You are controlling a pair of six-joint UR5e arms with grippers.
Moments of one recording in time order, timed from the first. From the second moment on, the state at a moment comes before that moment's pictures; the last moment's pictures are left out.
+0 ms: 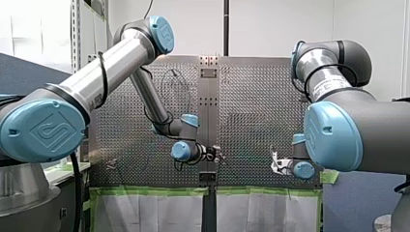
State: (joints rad) left arm -0.51 -2.40 -1.64 -2.43 -1.48 -1.55; right arm 1.71 -0.54 1.51 -0.84 1.44 1.54
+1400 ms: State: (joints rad) left arm -0.55 -2.41 -1.64 -2.38 -1.44 -1.67; right arm 1.71 -0.53 1.51 -0.84 1.44 1.54
